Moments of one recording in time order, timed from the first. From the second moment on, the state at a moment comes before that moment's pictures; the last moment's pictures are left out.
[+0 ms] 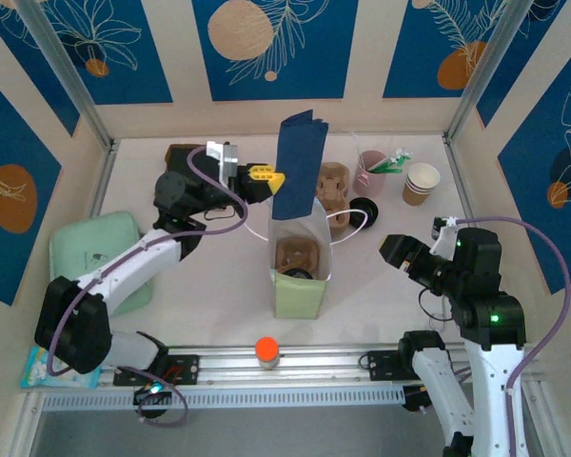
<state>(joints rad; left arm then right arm) -0.52 1.36 0.96 0.89 0.91 -0.47 0.01 0.56 1.01 -1.10 -0.44 0.61</state>
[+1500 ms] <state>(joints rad) -0.64 1.31 0.82 0.81 0.62 -0.14 0.01 0.54 1.00 -1.09 -0.45 0.62</state>
